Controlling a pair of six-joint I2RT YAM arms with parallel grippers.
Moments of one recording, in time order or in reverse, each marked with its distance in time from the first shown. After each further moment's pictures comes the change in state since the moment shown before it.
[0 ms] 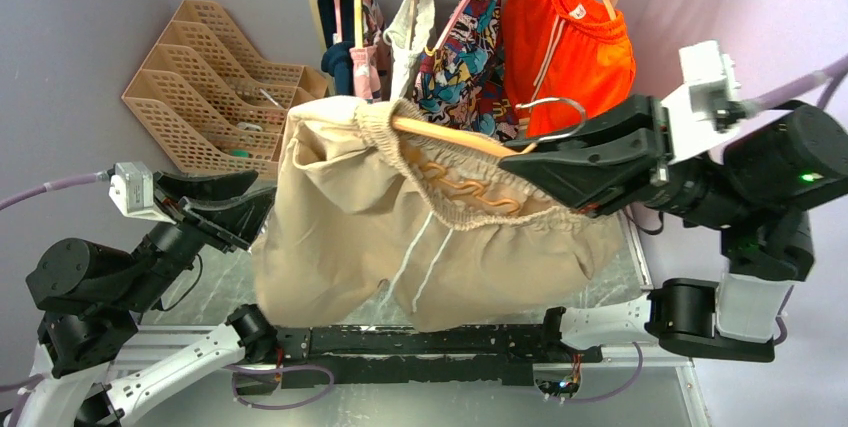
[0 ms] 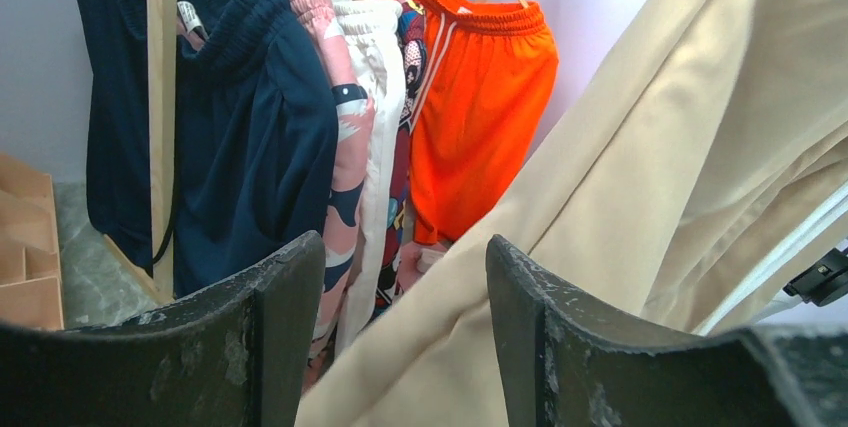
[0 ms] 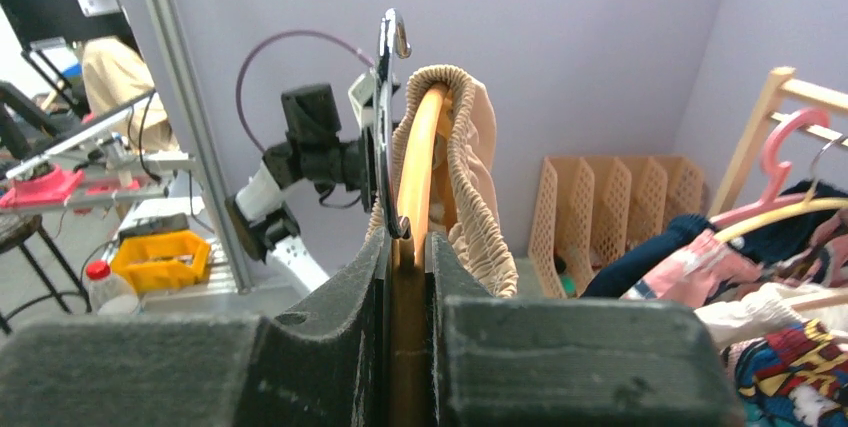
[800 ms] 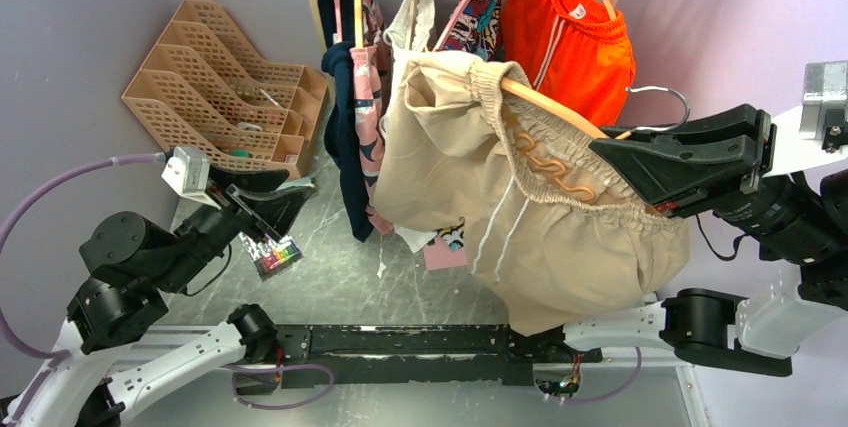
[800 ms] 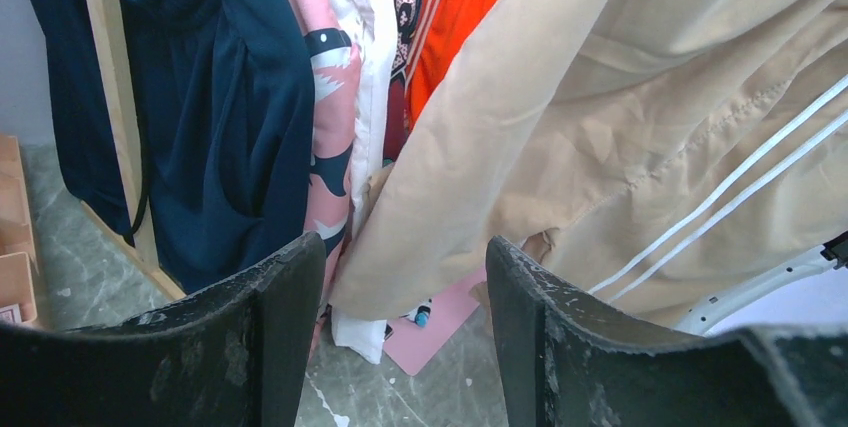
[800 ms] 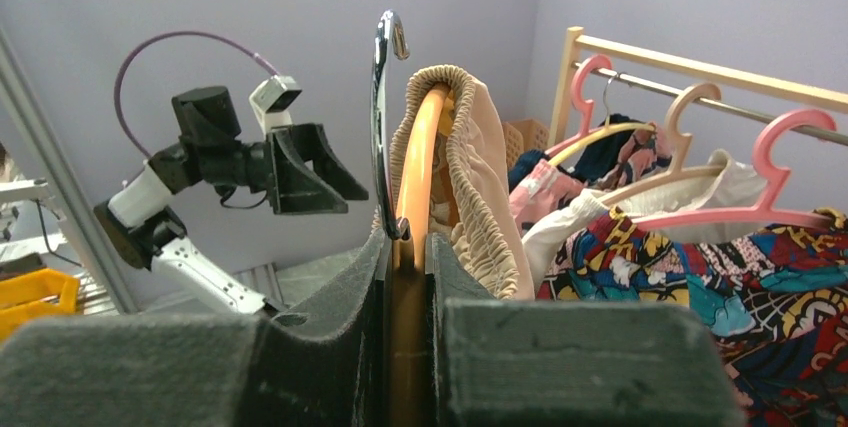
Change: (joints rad) left arm 0.000 0.090 -0.036 0.003 0.043 -0.004; right arm -0.001 -0.111 0.083 -0.170 0.279 -0.096
